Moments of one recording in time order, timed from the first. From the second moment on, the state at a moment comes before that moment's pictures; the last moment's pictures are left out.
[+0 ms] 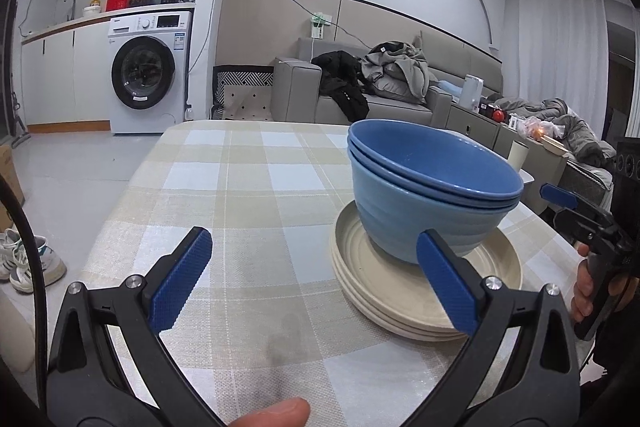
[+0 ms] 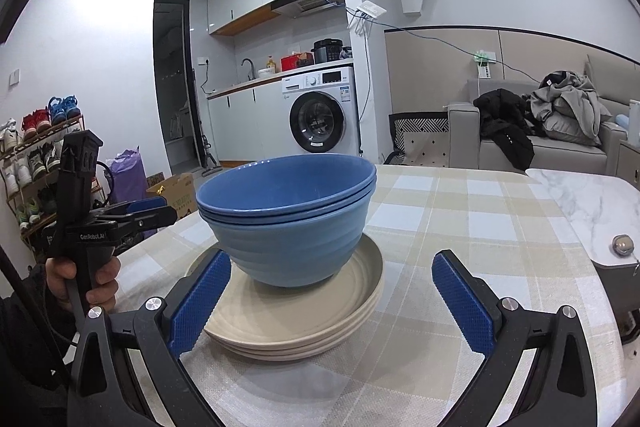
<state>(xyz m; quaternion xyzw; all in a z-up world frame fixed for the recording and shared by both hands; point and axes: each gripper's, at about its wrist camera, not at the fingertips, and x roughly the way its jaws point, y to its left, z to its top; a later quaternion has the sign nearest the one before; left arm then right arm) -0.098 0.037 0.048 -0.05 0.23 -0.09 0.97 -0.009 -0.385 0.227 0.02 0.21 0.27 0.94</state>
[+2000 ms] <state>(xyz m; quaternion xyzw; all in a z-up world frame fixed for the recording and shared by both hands) -0.100 0.037 0.046 -0.05 0.21 -0.09 0.97 -0.011 -0.385 0.225 0.01 0.20 0.27 0.94</state>
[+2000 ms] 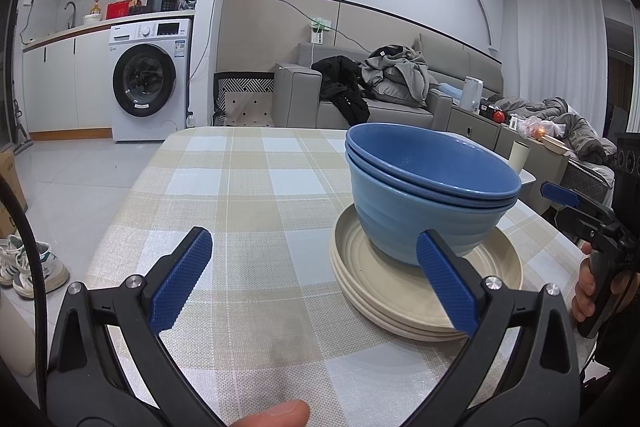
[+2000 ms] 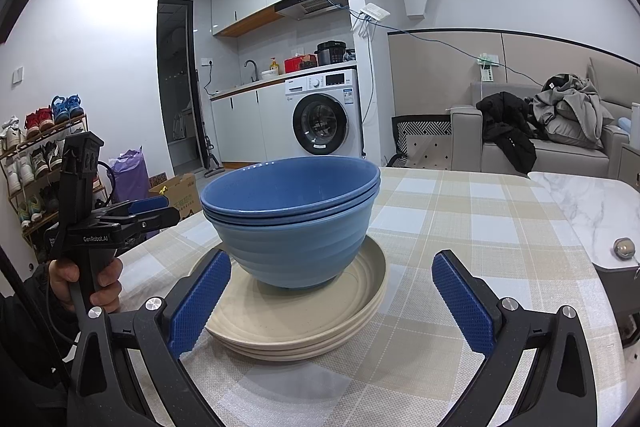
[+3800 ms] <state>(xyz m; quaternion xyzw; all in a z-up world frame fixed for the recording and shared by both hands) -0.098 0.036 0.044 -0.05 0.22 -0.09 0.97 -0.011 -0.385 0.227 0.01 0.21 0.27 0.94</state>
